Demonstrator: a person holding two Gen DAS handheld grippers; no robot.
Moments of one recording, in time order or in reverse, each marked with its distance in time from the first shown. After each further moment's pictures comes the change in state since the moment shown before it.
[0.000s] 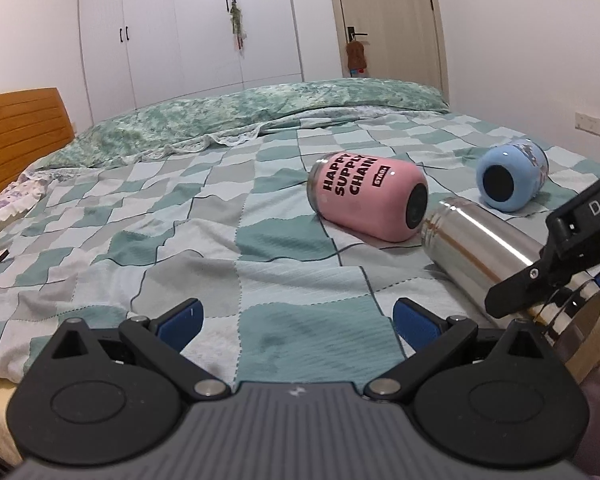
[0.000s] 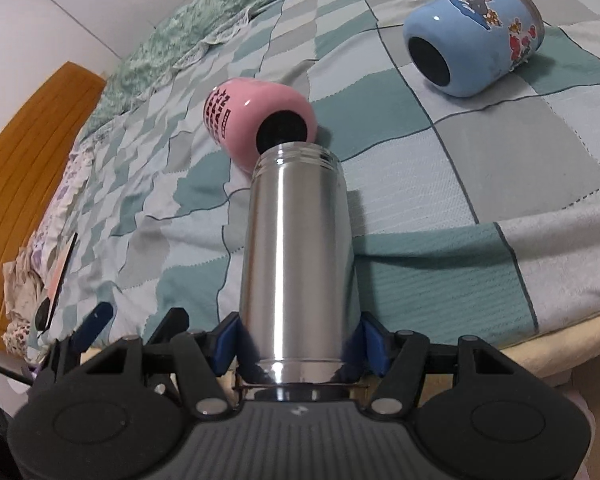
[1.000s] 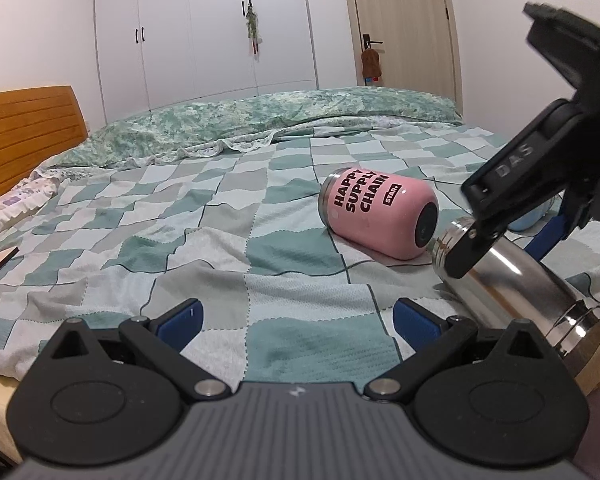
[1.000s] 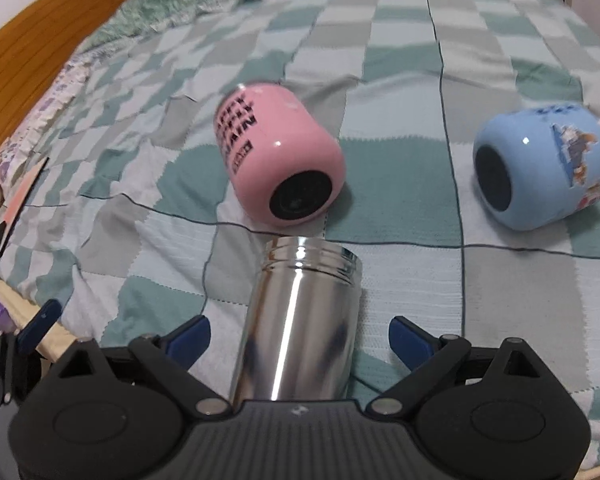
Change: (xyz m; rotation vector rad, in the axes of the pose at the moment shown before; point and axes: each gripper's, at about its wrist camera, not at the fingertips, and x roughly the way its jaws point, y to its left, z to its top) left arm -0.003 0.000 0.009 -0.032 -0.014 0.033; right arm 0.025 0.038 0.082 -0.289 0.150 -0.158
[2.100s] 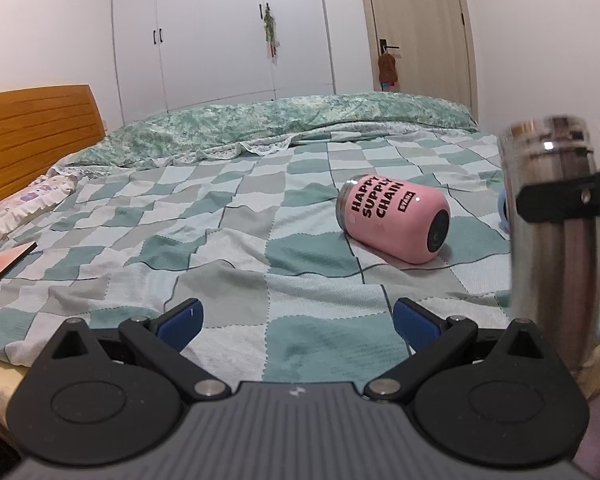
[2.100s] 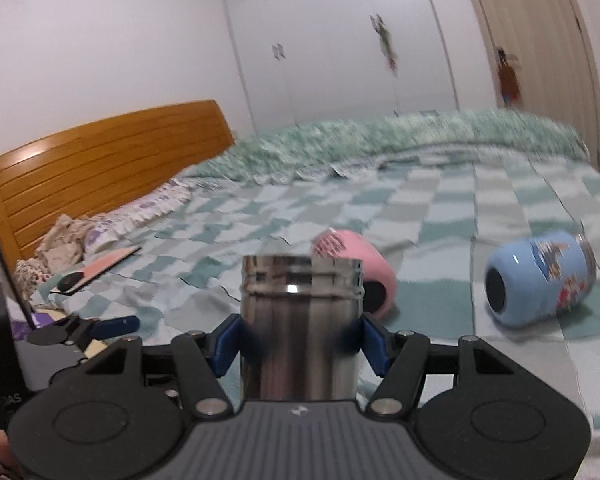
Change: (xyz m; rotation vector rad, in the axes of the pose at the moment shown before) left arm -0.017 0.005 0.001 -0.031 -0.012 0.051; right arm -0.075 0.013 -0.108 -0.249 -0.647 0.181
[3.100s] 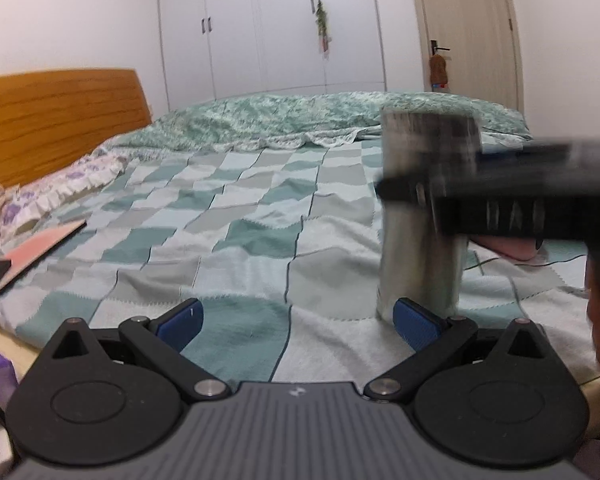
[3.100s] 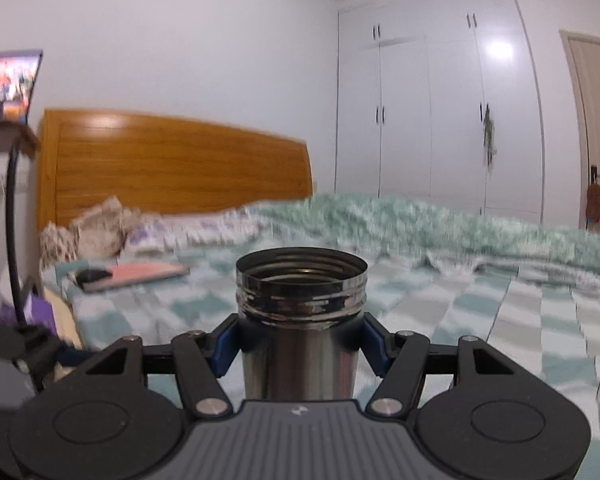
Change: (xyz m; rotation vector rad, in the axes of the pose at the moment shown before) left arm 0.016 0.093 -0.015 -0.069 0.020 0.101; right arm 0.141 0.120 0.017 -0.311 -0.154 0.109
